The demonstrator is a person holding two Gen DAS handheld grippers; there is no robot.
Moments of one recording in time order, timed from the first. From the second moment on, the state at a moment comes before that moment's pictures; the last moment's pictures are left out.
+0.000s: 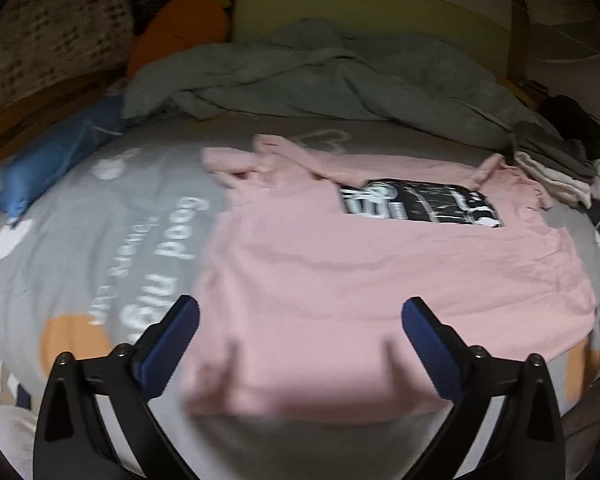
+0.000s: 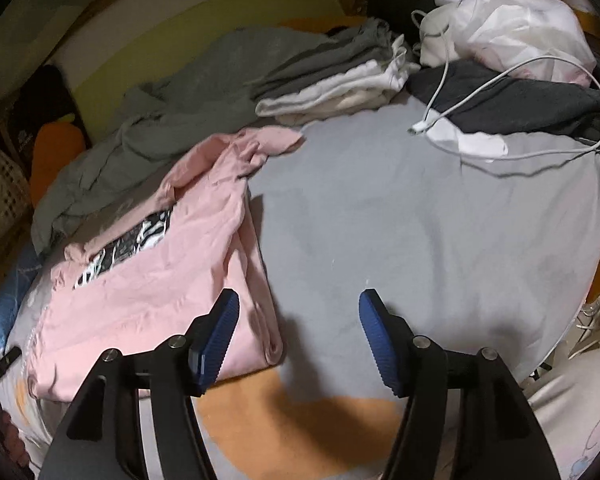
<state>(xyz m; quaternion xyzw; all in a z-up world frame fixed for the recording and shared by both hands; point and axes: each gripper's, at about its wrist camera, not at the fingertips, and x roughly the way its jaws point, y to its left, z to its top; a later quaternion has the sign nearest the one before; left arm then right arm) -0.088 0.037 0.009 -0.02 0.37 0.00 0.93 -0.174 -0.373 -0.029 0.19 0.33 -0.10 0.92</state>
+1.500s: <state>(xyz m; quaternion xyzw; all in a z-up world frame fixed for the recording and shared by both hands) -0.077 0.018 -0.061 0.00 0.40 0.01 0.92 -0.061 -0.372 -0.038 0.06 0.42 -0.14 0.90</state>
